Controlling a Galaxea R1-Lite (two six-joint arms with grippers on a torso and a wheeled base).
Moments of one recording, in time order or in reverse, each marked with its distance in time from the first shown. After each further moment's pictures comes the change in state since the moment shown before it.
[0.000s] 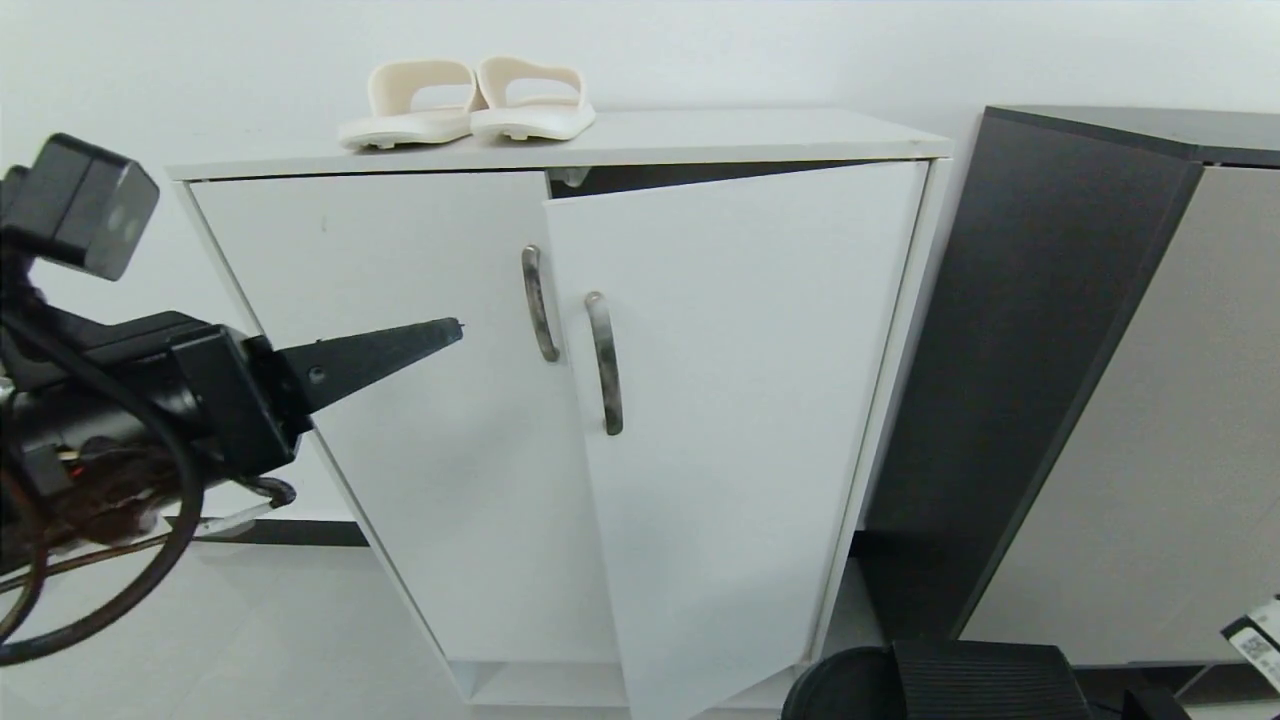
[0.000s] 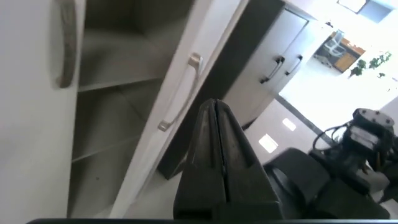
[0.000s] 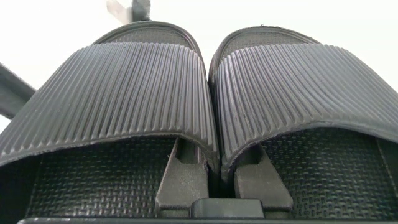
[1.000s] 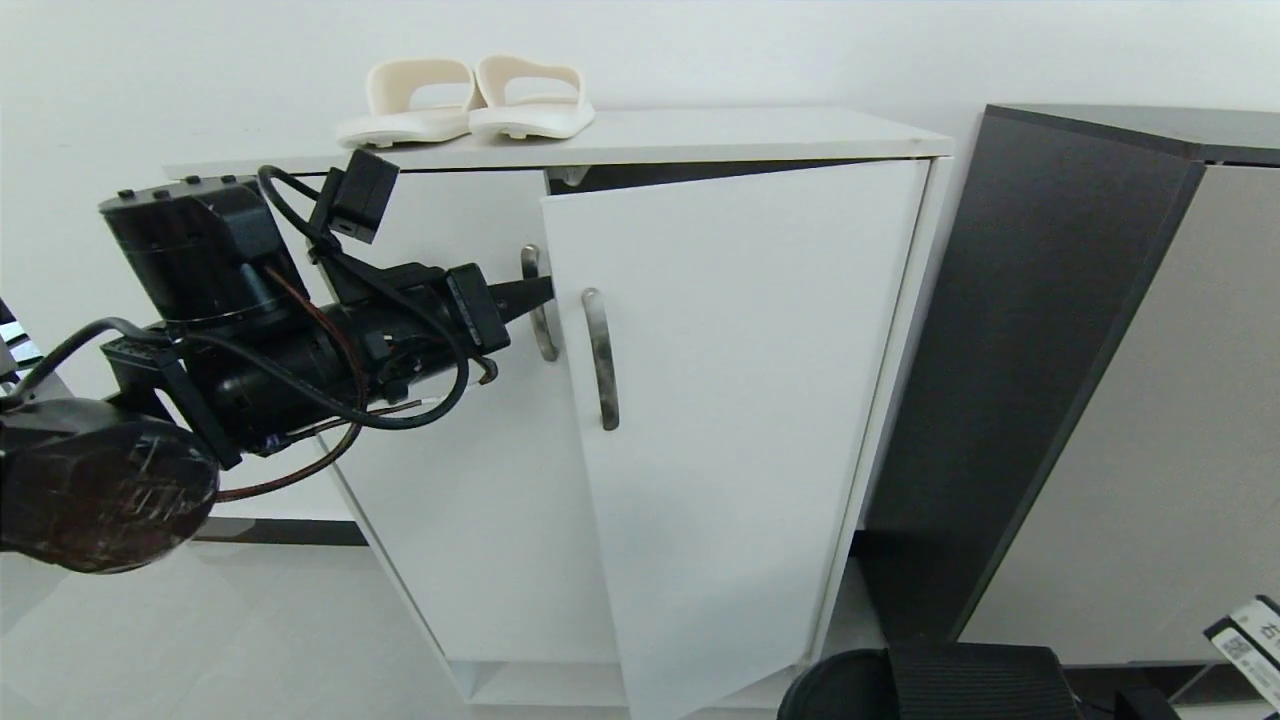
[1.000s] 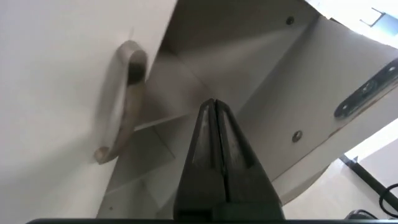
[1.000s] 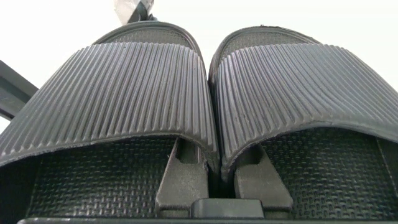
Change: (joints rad) left arm 0.004 0.419 -0.222 -0.221 0.022 0.000; right arm 0.021 0.009 -0.004 0.008 -0.007 0.003
